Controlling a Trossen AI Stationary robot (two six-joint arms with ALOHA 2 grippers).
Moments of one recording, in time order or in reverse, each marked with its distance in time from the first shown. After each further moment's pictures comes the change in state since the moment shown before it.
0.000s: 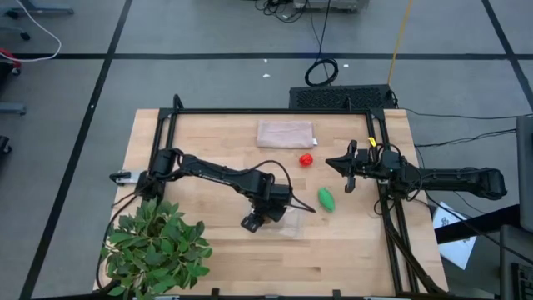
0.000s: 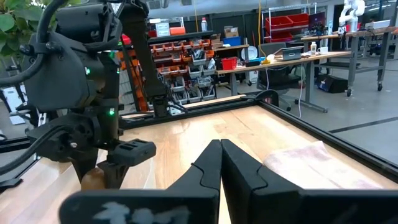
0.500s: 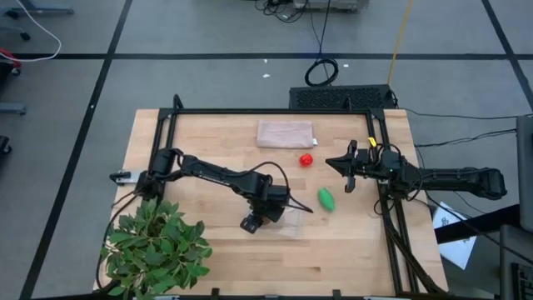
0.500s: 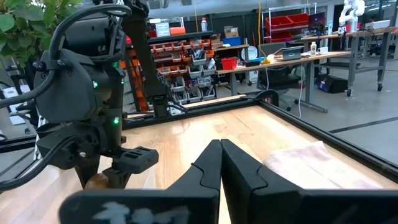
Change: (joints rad) left arm 0.001 -0.003 -0.080 0.075 0.013 -0.035; right arm 0.000 0.000 0.000 0.000 0.000 0.000
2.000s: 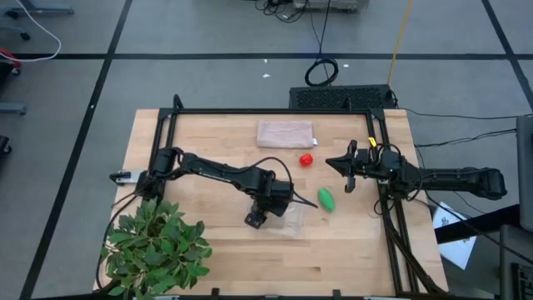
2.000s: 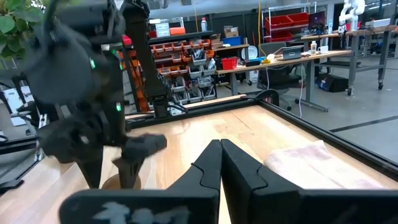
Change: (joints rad) left arm 0.017 0.003 0.105 -0.069 -0.100 0.013; right arm 0.000 0.000 0.000 0.000 0.000 0.007
